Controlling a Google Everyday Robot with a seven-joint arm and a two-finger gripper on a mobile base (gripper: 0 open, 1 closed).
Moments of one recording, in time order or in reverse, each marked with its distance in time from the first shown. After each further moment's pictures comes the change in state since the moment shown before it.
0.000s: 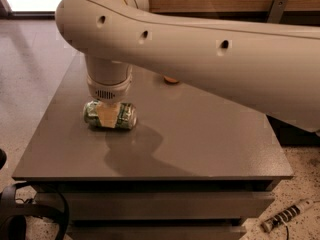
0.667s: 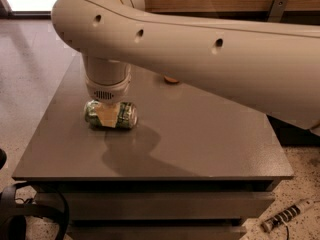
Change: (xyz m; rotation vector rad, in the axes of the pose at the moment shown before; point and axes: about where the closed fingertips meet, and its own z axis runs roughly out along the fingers) arm -0.002 -0.001 -0.003 -0.003 0.011 -0.008
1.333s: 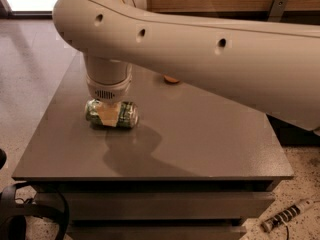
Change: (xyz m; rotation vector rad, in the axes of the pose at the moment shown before) arm 0.000 0.001 -0.001 0.003 -0.001 -0.002
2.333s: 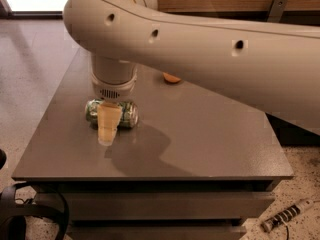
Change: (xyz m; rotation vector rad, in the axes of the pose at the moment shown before) arm 0.007 -0.004 -0.006 0.023 -0.052 0.021
